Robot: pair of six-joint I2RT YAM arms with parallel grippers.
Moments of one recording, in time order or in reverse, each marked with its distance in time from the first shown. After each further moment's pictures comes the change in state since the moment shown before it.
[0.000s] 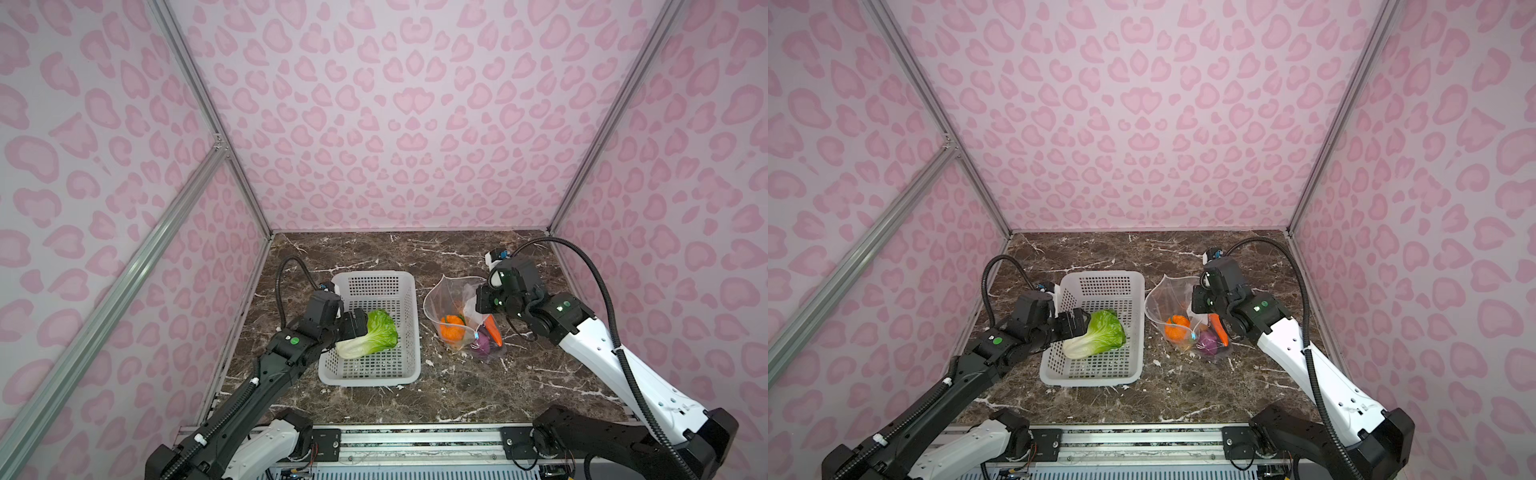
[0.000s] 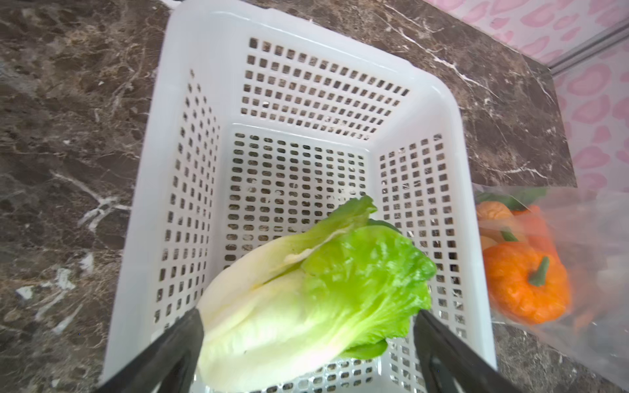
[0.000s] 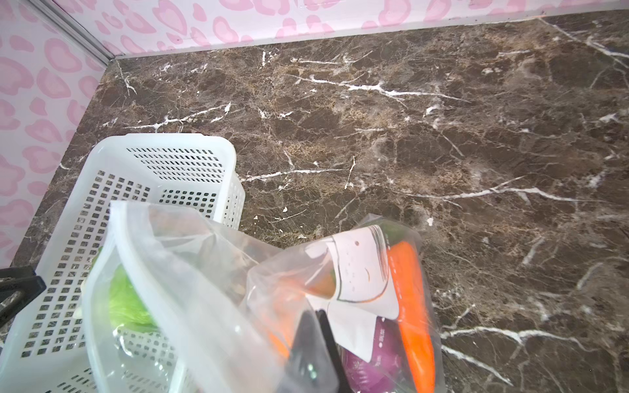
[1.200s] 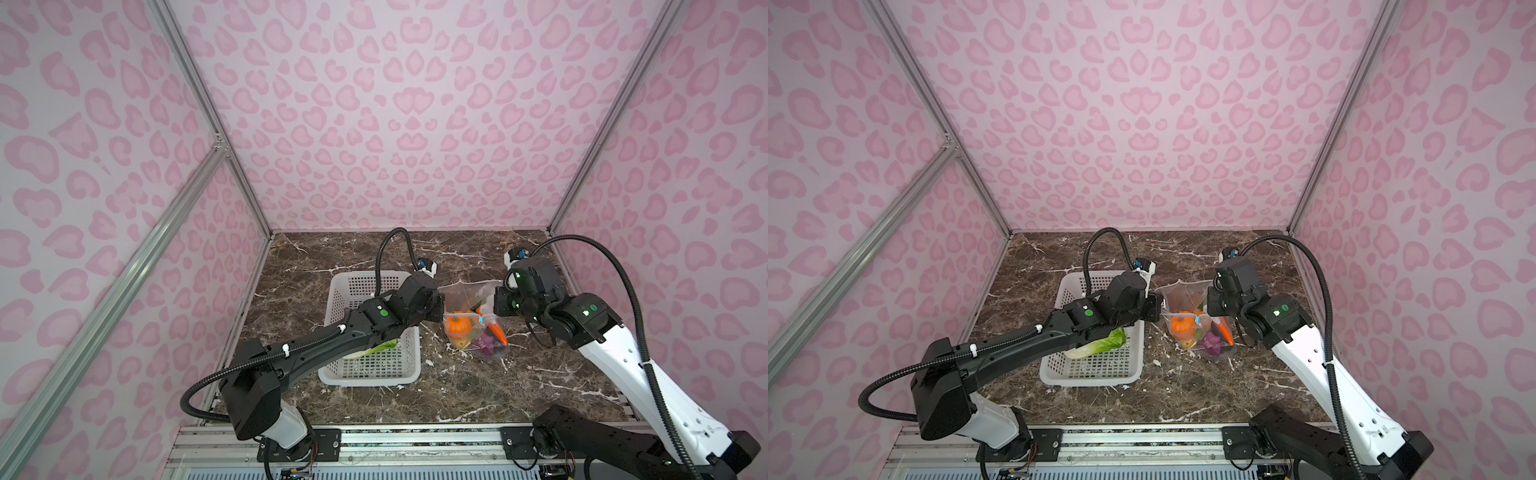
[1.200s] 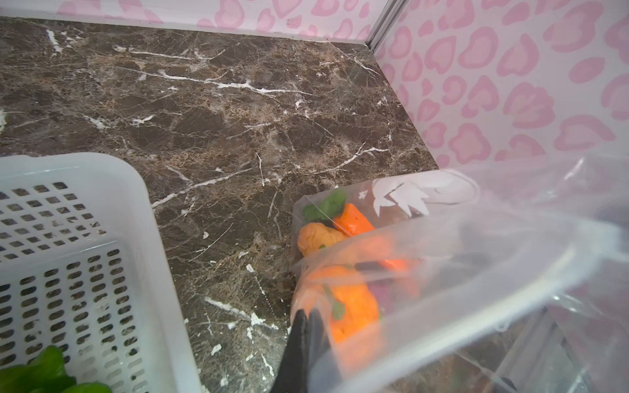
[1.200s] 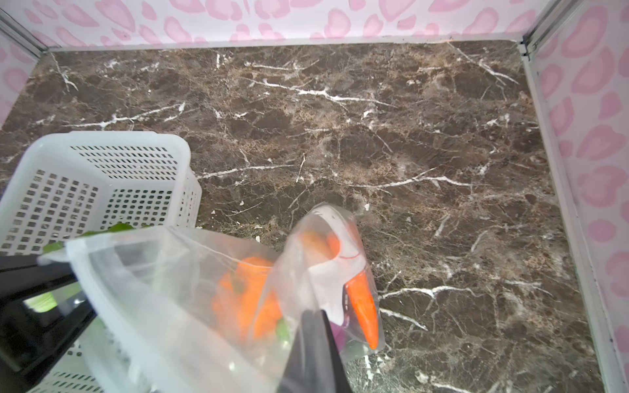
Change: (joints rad) left arm -0.510 0.569 0.467 0.299 -0.142 -0.001; right arm -0.010 -0.047 0.090 -0.211 0.133 -0.030
